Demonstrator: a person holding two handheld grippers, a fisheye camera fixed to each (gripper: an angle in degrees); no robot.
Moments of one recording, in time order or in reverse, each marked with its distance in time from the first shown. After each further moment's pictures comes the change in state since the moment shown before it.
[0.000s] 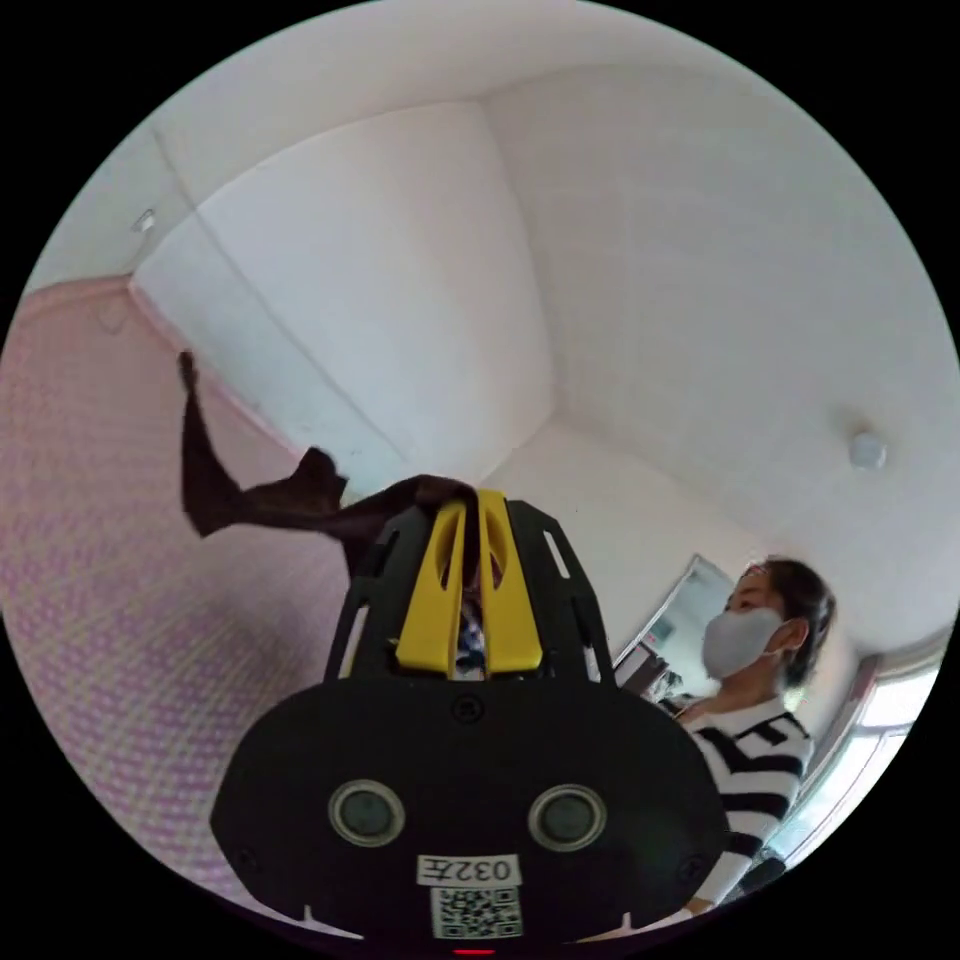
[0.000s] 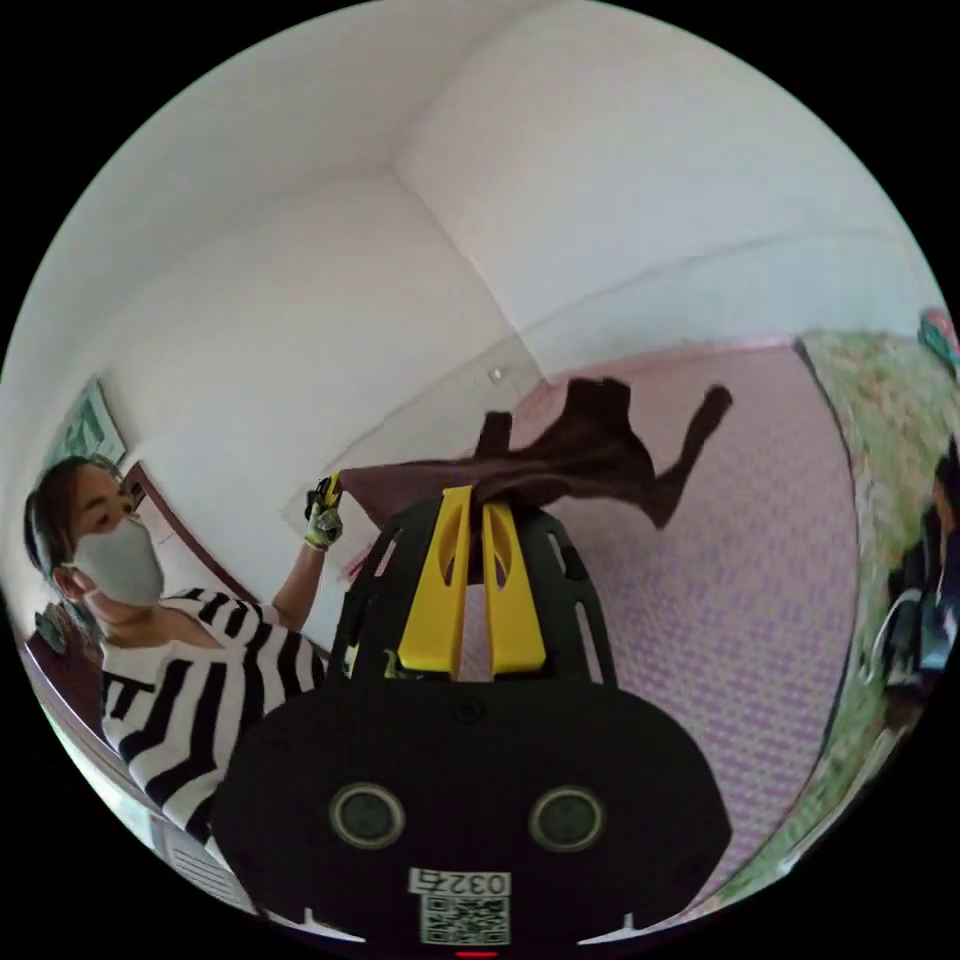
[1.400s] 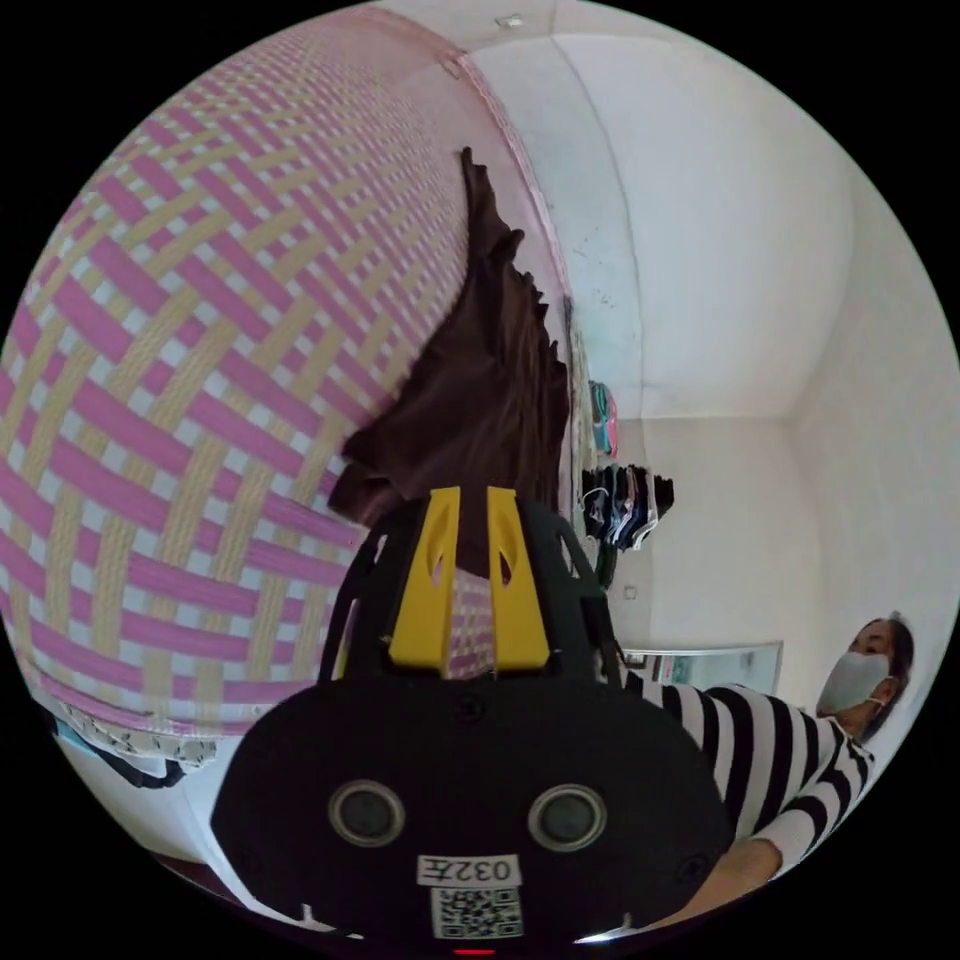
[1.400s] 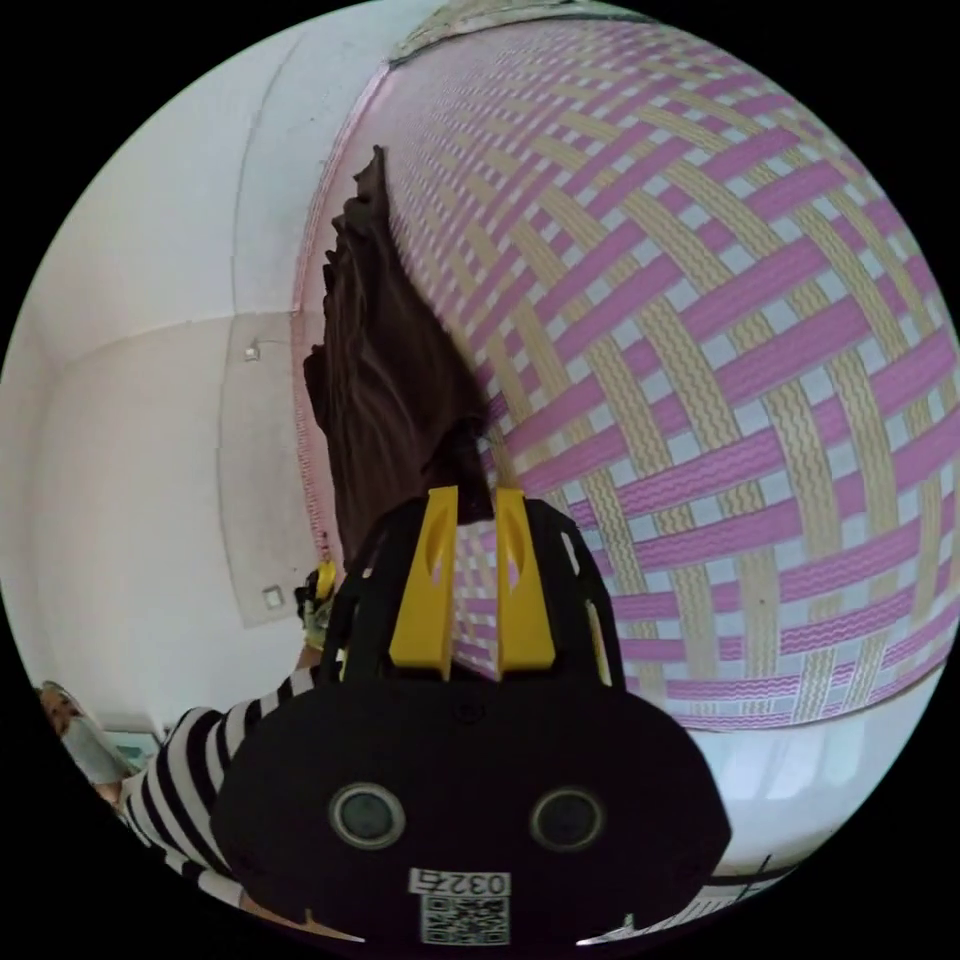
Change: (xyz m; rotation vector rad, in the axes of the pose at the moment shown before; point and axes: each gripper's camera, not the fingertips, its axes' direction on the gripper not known) left arm -0.308 0.154 0.047 -0.376 -0.475 -0.644; right arm 0.250 0.237 0.271 -0.273 0.137 1.003
